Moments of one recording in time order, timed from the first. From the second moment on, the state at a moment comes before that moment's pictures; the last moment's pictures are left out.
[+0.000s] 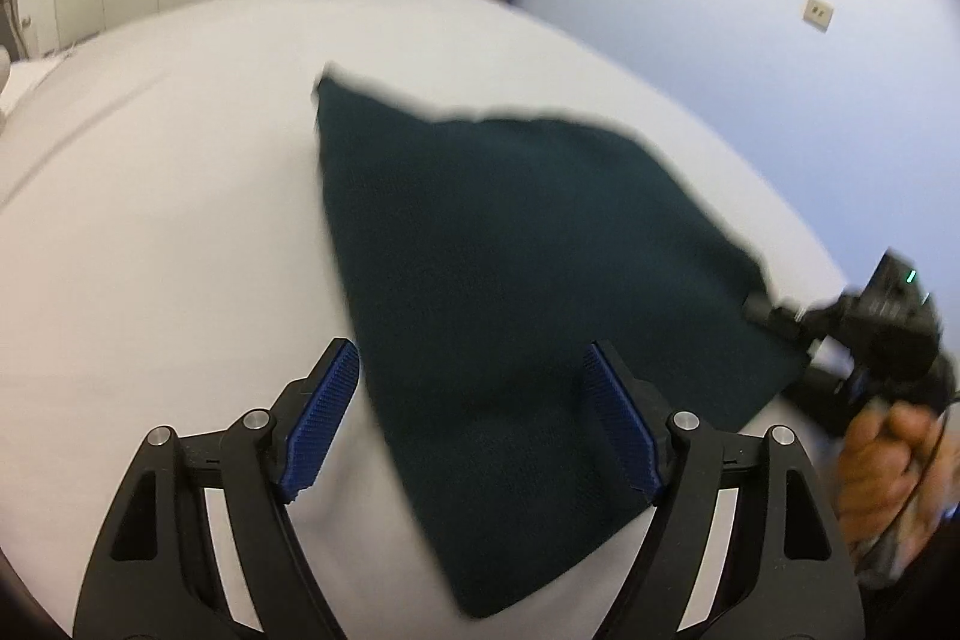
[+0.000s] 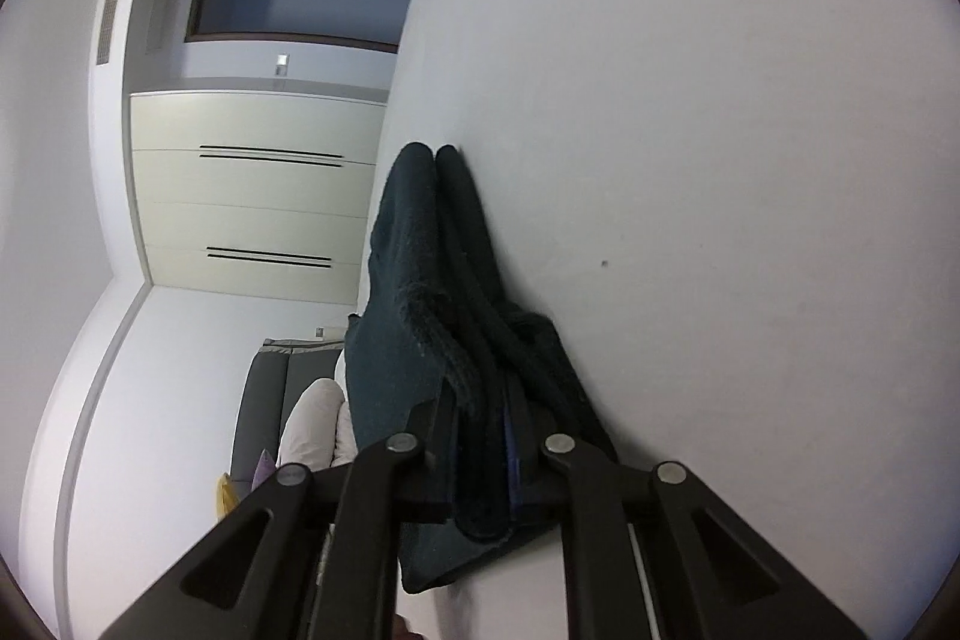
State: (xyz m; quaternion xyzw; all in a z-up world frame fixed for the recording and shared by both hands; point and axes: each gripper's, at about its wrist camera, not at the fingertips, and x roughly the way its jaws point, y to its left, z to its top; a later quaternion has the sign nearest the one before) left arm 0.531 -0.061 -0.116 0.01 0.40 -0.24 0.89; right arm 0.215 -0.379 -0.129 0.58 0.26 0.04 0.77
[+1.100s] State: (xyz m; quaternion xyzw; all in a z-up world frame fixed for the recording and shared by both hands) left arm 0.614 -0.106 -0.135 0.07 0.41 -0.21 0.89; right arm 0.317 -0.397 -0.046 0.44 0.29 0.06 0.85
